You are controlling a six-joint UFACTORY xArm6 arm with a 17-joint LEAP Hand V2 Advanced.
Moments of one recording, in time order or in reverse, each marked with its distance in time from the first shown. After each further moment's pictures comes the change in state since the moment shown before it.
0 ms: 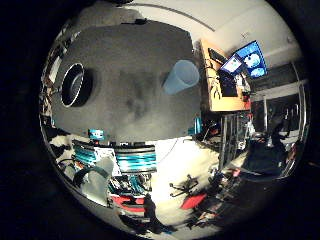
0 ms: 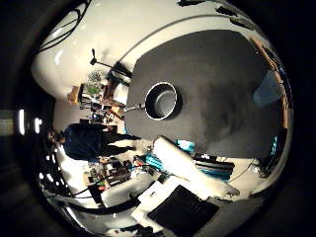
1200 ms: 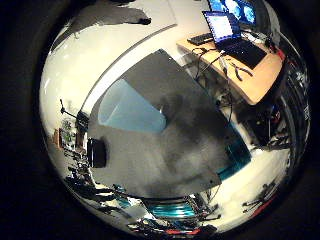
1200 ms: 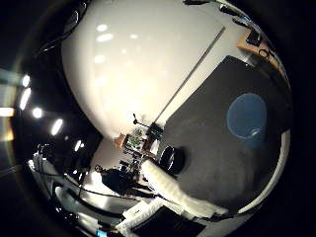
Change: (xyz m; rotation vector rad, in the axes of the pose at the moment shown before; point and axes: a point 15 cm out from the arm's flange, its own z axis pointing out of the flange) arm 0.239 0.015 0.095 0.489 -0.508 0.366
